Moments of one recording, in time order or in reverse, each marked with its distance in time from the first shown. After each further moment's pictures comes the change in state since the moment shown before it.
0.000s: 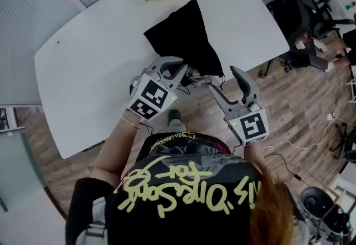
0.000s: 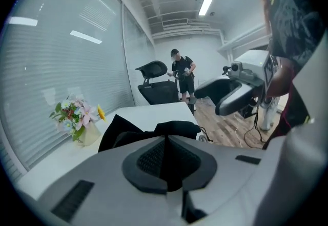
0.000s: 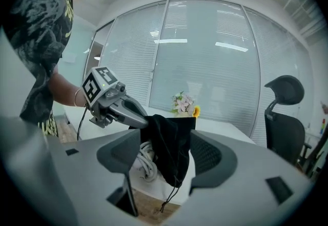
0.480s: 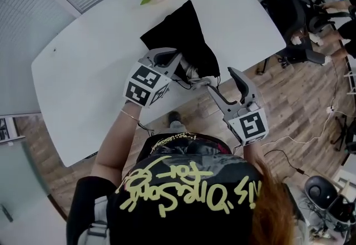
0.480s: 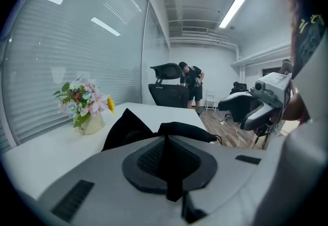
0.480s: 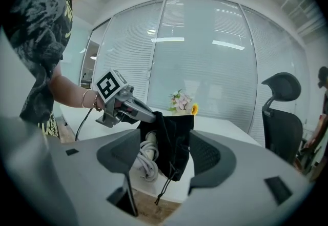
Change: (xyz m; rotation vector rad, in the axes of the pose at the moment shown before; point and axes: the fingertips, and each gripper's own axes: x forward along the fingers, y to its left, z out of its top) left arm 0.015 0.042 -0.002 -0.219 -0.049 0.003; right arm 0.002 0.001 -0.004 0.027 0.014 -0.029
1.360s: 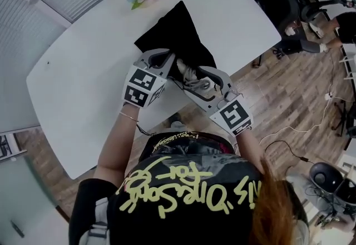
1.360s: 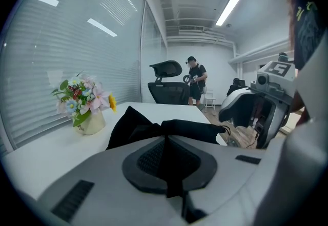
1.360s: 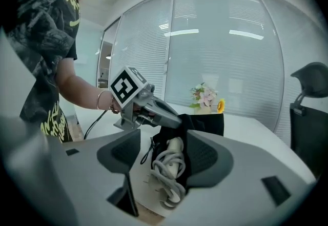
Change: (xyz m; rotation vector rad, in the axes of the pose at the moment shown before) left arm 0.013 0.021 -0.015 0.041 0.003 -0.008; right arm 0.057 0.049 -0.005 -0.039 0.053 0.213
